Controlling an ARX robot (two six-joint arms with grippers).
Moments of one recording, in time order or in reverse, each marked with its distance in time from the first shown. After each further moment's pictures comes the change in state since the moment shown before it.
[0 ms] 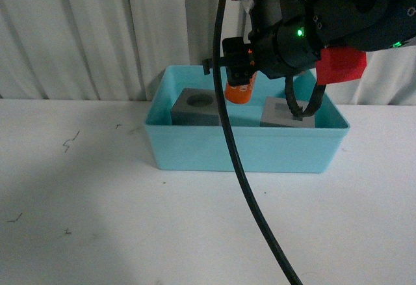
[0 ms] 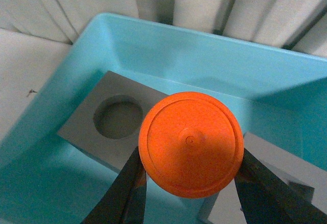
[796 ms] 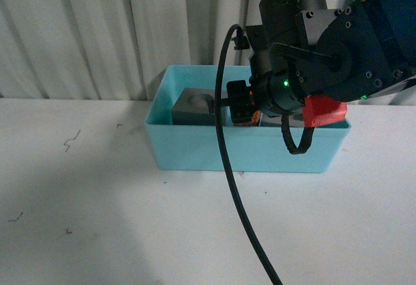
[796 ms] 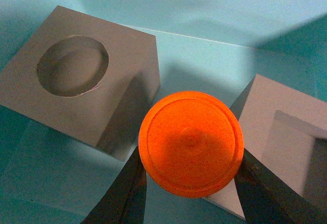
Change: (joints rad) left arm 0.000 0.000 0.000 0.000 0.000 0.000; right arm -0.006 0.112 0.010 -0.018 0.048 0.048
